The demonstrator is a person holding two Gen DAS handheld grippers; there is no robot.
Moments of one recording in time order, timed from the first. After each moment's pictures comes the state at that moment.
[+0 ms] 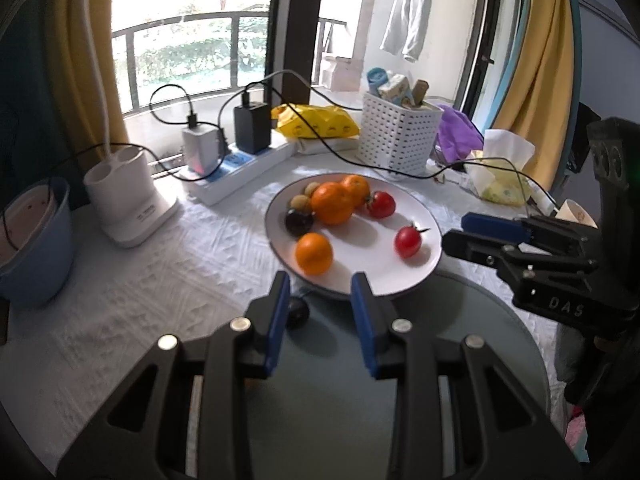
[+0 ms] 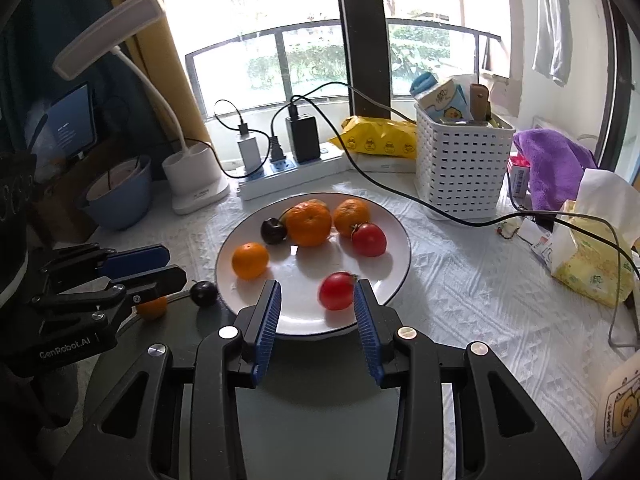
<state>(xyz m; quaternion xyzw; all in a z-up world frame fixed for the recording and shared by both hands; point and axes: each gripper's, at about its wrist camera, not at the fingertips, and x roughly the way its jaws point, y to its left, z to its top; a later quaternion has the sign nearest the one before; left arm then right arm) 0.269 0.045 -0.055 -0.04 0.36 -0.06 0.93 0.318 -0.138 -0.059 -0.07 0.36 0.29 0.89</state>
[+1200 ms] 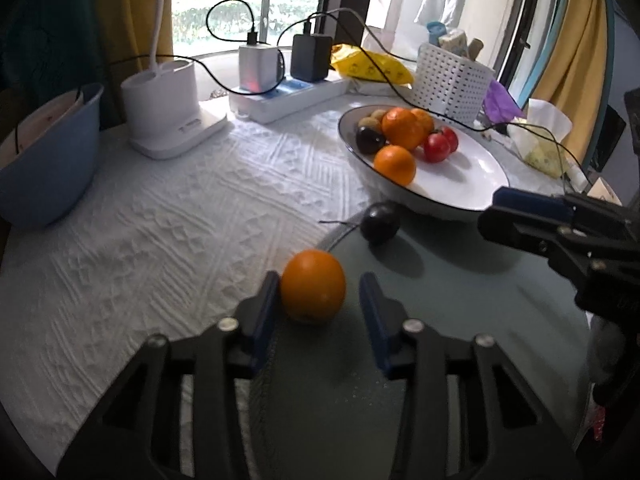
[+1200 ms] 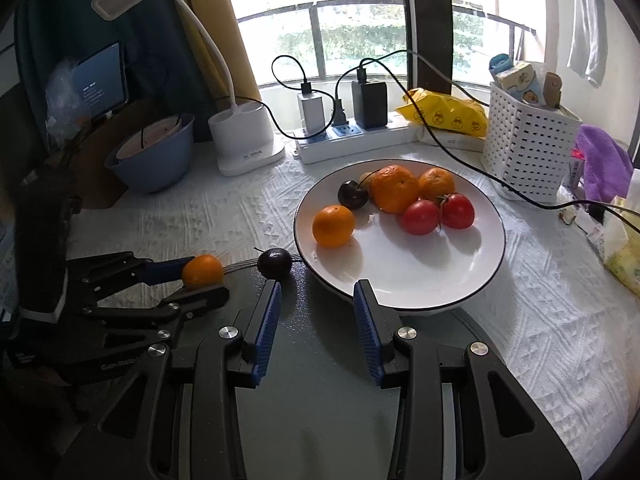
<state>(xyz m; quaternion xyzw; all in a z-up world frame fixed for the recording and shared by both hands) 0.253 0.089 -0.111 -0.06 0.41 -0.02 0.91 0.291 -0.079 -0.084 -0.09 0.39 0.33 0.86</state>
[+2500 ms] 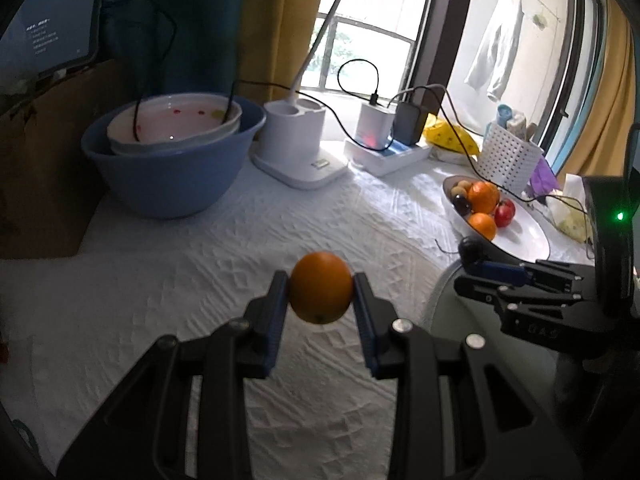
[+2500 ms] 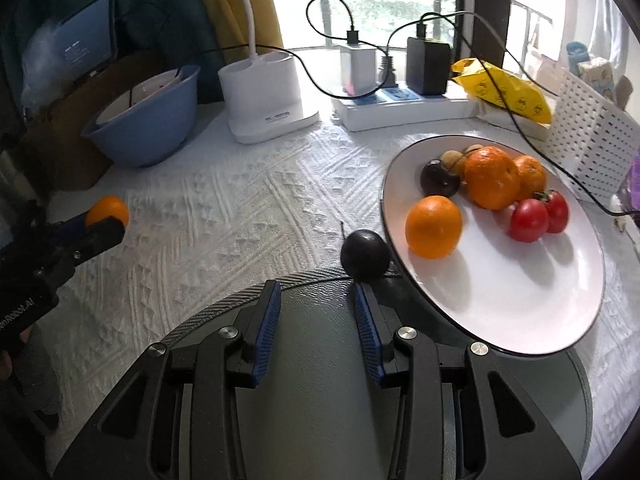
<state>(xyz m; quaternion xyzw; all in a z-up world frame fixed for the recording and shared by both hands) 0.204 0.186 -0.091 -0.12 0.33 0.06 0.93 0.305 0.003 -0.127 -0.13 0.43 0.30 0.84</state>
